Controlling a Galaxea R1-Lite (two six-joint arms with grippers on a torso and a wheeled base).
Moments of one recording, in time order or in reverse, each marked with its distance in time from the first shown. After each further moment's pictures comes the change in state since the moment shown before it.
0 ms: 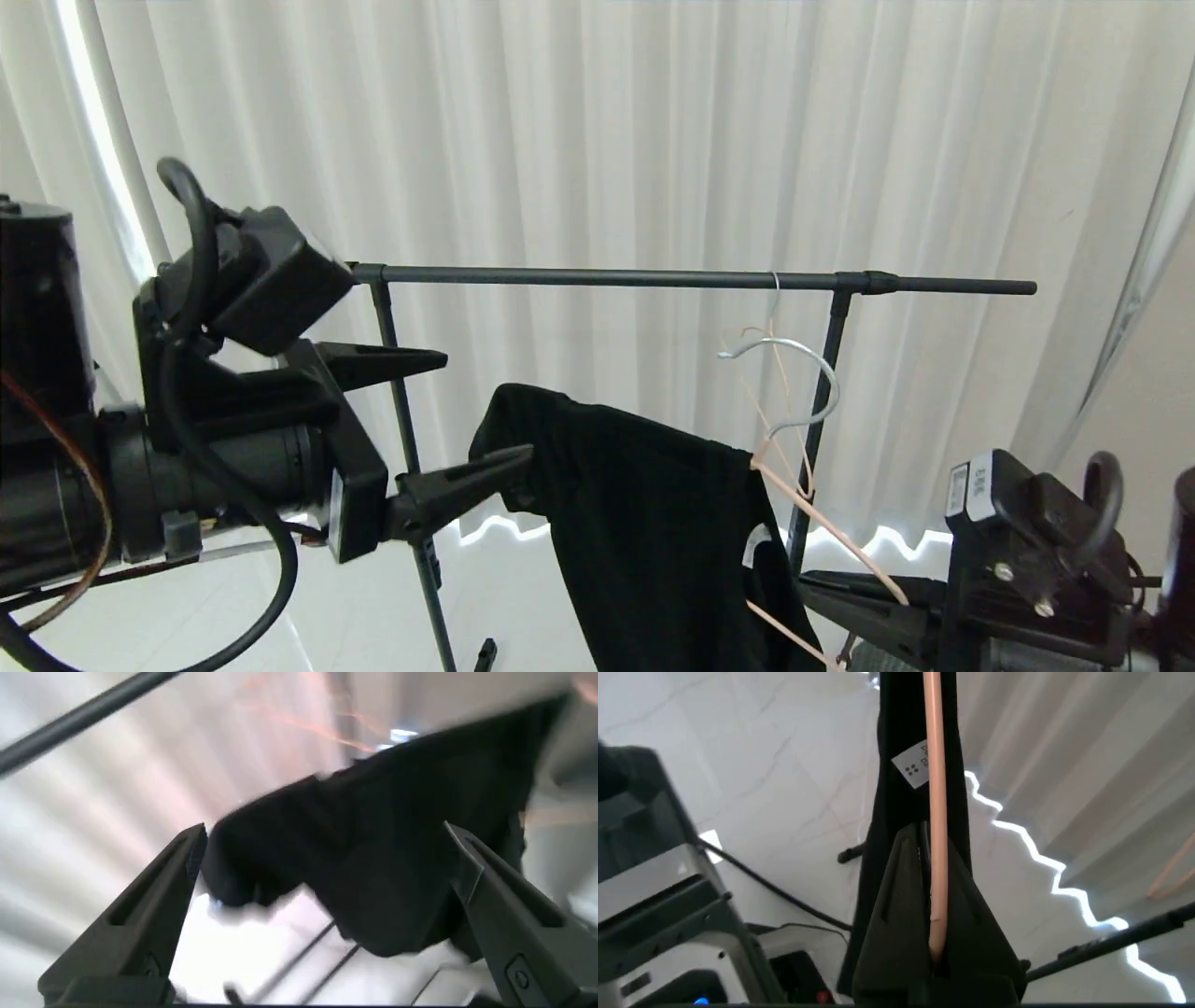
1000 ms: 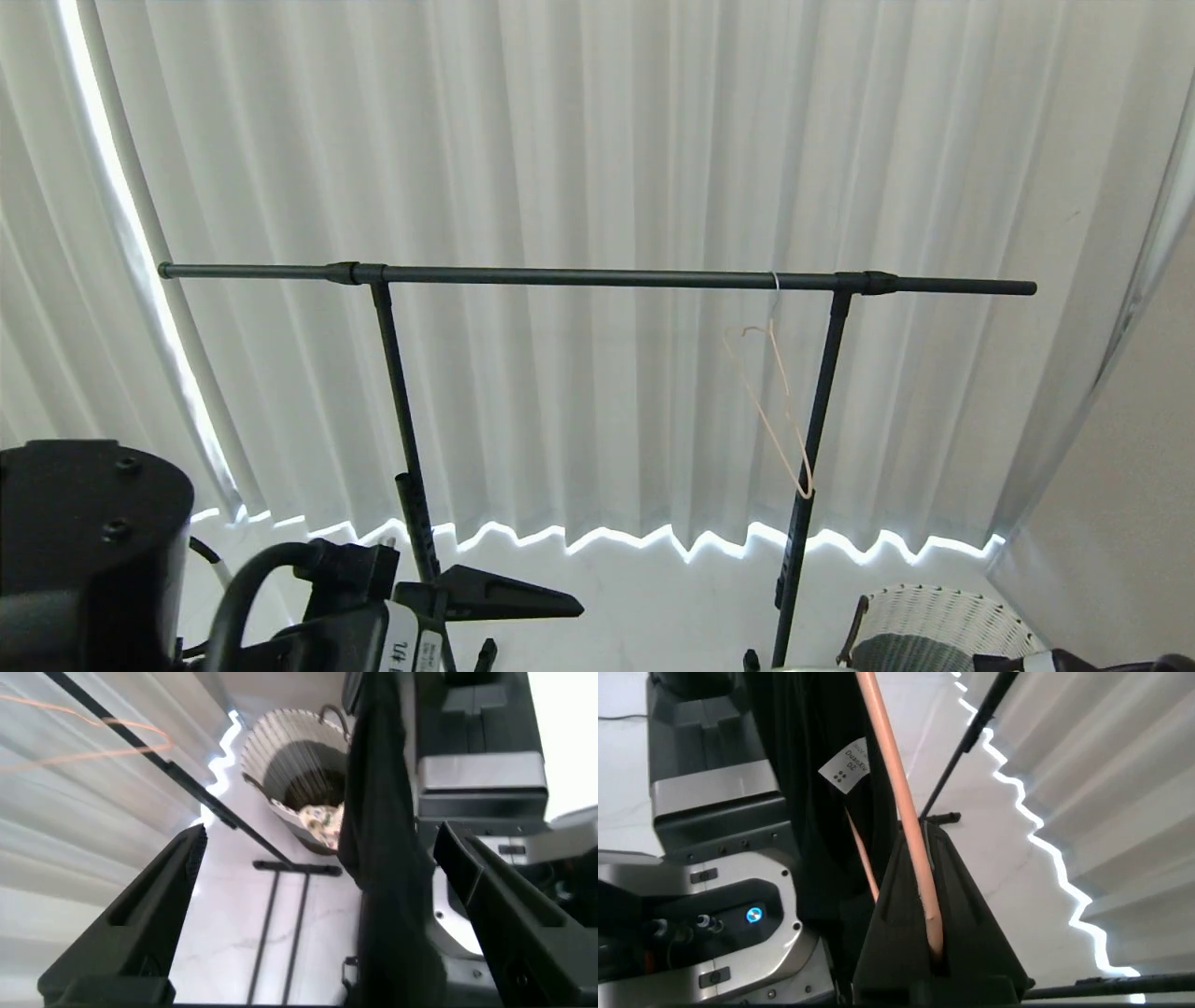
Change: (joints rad) left arm -0.324 -0.009 0.228 -0.042 -0.183 0.181; right arm 0.191 -0.061 0.129 -0.003 0.043 -0.099
